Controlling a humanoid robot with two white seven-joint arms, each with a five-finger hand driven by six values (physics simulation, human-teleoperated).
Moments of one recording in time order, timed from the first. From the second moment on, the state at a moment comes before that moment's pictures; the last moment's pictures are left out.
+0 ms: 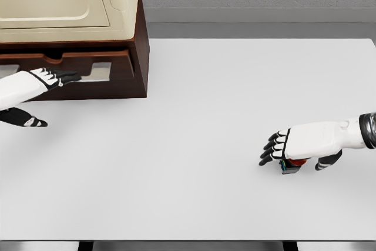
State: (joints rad) left arm -0.13 0.94 -0.07 -1.67 -0.20 -0.54 -0.55; right arm -0.90 -1.17 1.19 -1.77 0.18 -0.61 0.61
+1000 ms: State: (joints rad) left arm 0.04 0.93 0.09 -1.77 -0.16 -0.57 -0.57; right arm -0.90 -1.17 1.21 -1.77 0.19 -0.61 0.61
